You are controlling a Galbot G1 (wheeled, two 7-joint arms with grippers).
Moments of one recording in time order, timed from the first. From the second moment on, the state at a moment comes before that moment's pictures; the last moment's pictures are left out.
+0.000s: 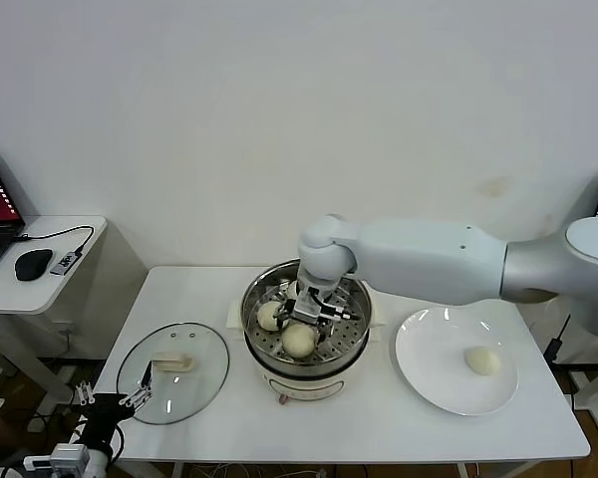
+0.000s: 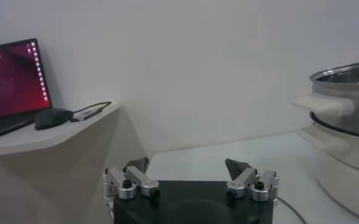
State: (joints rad) left arm 1.68 -1.20 -0.74 -1.98 -0.24 -0.01 -0.04; right arm 0.54 1.19 -1.34 1.44 -0.02 0.23 -1.08
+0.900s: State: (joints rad) left arm 1.65 -1.17 -0.73 -1.98 -0.24 -0.02 -0.04; right arm 0.56 0.67 -1.22 1.58 0.12 -0.22 -1.10
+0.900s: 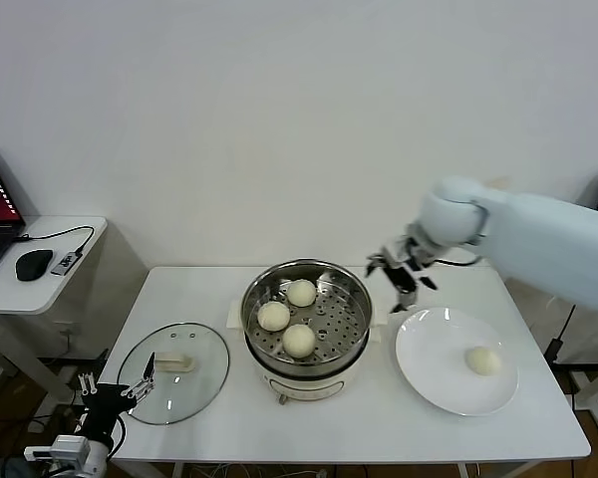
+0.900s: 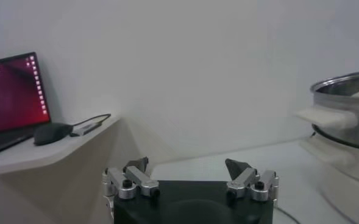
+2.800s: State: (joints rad) left arm 1.66 -1.17 -0.73 -1.99 -0.23 -0.01 -0.04; right arm -0.21 0.59 -0.62 1.20 -0.28 -0.22 -1.06
